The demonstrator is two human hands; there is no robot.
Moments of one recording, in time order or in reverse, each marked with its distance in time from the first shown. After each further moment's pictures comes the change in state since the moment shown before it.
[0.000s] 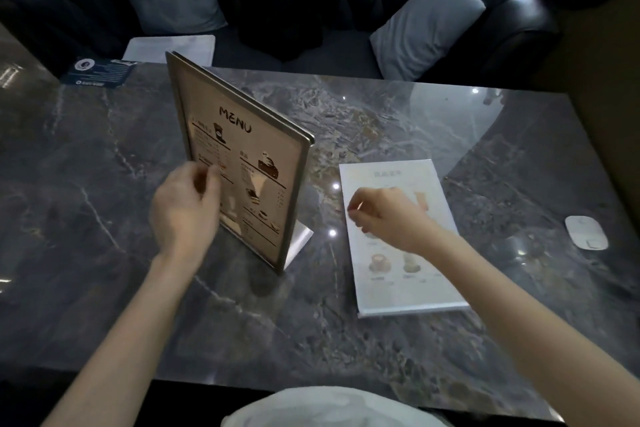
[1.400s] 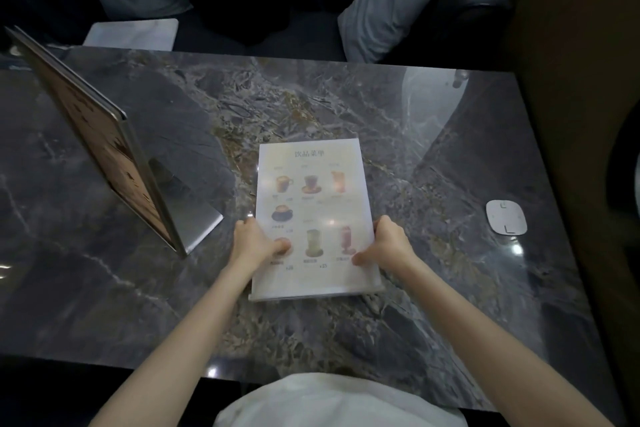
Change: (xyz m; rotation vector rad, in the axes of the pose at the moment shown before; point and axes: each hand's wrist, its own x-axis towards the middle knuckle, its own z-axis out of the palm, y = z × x) left_hand -0.128 0.097 0.178 0.043 -0.681 -0.355; right_hand -0.057 0.208 0.019 0.269 -0.076 0.580
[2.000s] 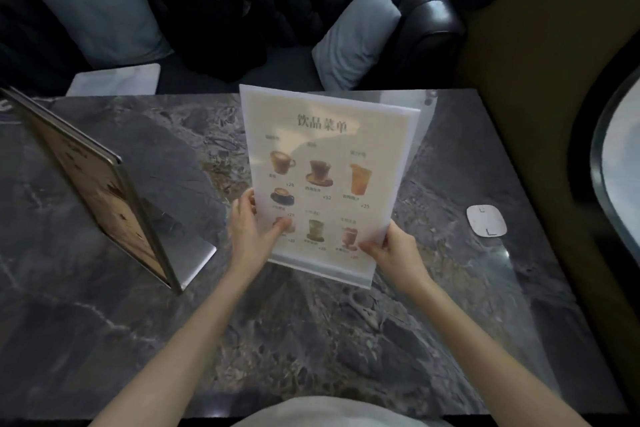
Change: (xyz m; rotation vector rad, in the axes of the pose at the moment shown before) left_hand -0.009 0.046 -0.031 -0.350 0.184 0.436; right_hand -0.040 0.001 -0.021 0.407 0.266 -0.333
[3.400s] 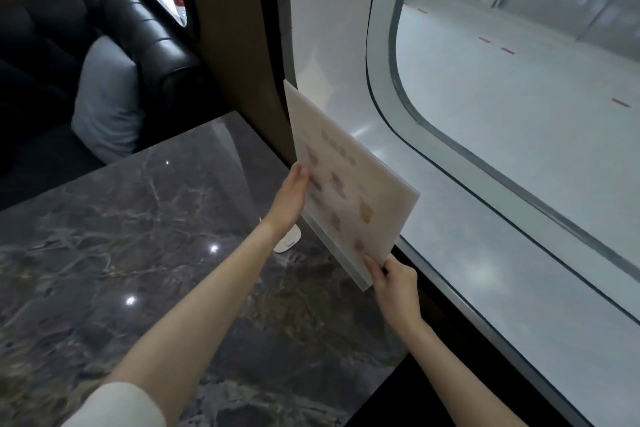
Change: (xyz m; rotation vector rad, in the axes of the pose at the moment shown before) left_hand -0.044 0.249 0.327 -0.222 -1.008 0.234; right_hand -0.101 0.153 -0.198 -0.021 0.824 0.223
